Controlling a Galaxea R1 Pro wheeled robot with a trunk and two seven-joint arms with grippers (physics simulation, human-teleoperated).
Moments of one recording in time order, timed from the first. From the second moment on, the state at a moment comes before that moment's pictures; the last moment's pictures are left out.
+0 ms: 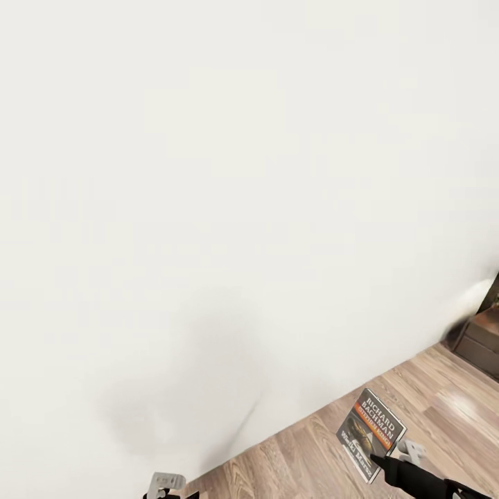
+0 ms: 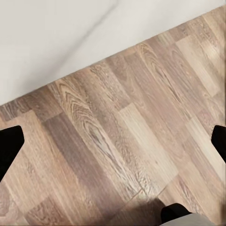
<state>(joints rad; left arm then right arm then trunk) -0.34 0.06 -0.12 -0.26 0.22 -0.13 -0.48 -0.47 -0.36 0.06 -0.17 -0.44 0.04 0.81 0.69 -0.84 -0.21</state>
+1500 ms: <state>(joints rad) -0.34 0.06 -0.12 -0.26 0.22 -0.13 -0.48 -0.47 -0.36 0.06 -0.17 -0.44 0.04 0.81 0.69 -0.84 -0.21</state>
